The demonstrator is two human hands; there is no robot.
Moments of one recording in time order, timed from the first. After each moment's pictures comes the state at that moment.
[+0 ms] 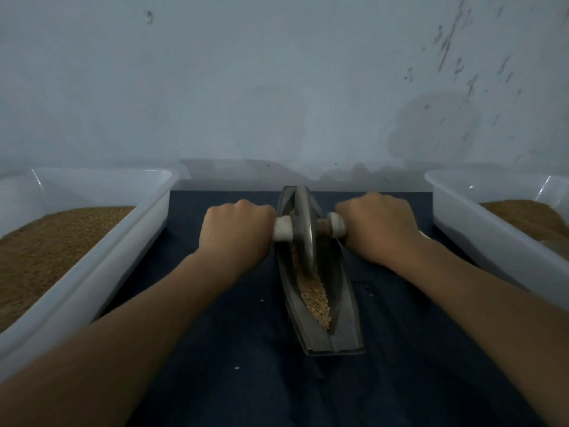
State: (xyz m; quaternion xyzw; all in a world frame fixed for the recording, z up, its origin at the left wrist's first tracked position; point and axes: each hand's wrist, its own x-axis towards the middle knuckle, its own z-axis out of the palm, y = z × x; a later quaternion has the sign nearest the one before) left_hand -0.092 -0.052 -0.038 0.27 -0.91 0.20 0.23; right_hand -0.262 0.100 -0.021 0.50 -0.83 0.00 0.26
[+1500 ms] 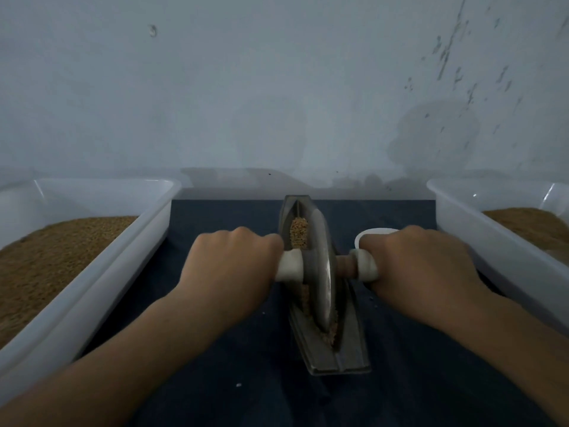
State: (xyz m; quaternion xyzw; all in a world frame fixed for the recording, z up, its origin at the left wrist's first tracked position) left_hand -0.049 -0.025 -0.032 0.18 -0.92 0.24 0.26; right_hand -0.239 0.157 -0.031 0.51 -0.78 0.02 0.36
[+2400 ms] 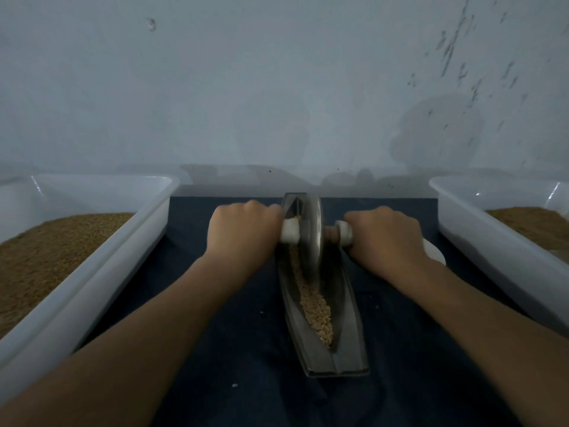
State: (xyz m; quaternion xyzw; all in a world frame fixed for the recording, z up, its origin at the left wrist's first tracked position) left_hand -0.104 -0.052 -0.032 0.26 -0.90 0.26 0.24; right_hand -0.271 0.102 -0.039 0.46 -0.85 0.06 0.26
